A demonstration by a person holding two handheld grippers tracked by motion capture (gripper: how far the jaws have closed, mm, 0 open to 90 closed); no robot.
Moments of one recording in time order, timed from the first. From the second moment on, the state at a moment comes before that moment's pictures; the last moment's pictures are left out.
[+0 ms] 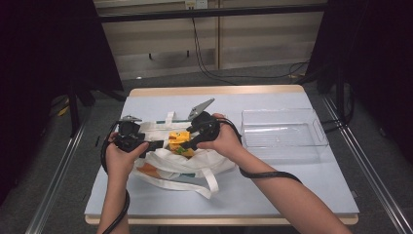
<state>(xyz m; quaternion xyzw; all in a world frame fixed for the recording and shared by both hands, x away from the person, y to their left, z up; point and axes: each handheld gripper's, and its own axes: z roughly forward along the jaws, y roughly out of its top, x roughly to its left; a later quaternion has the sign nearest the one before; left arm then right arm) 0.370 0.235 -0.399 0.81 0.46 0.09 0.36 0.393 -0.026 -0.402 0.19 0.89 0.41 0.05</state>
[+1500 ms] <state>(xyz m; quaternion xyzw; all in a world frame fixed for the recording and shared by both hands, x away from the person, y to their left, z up) 0.368 0.233 -0.399 0.81 0.45 0.09 0.36 0.390 -0.042 -0.389 0.21 0.92 0.32 0.03</state>
